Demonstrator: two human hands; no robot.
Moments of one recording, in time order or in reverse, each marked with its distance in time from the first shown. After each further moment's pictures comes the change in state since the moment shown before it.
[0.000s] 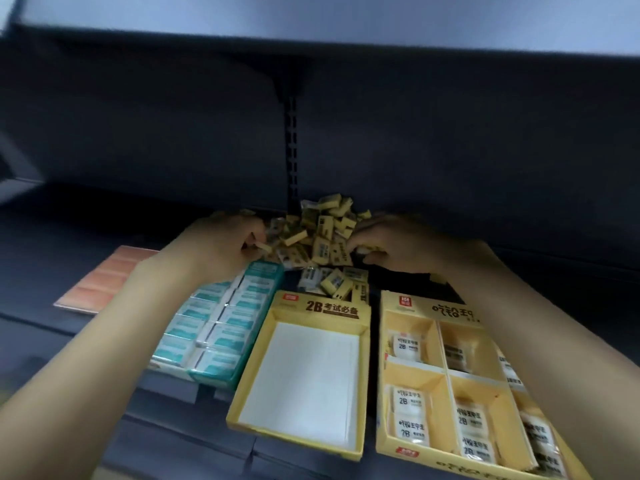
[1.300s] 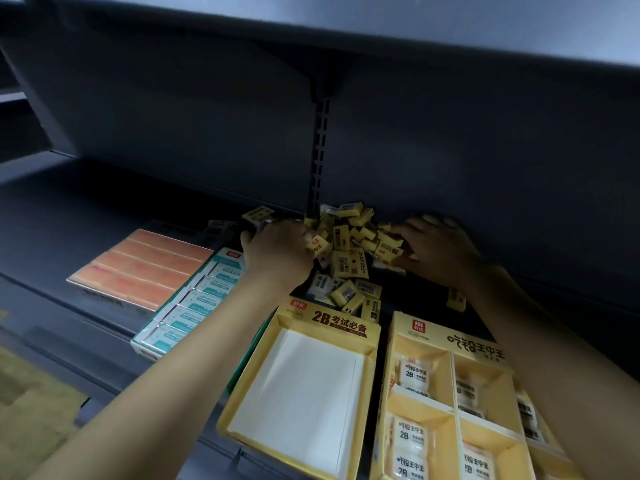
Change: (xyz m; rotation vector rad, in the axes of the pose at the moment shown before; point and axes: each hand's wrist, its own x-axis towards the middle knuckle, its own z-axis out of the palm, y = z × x) left_hand 0.030 0.049 0.044 -0.140 0.190 -0.387; right_hand 0.020 0.058 0.027 -0.331 0.101 0.160
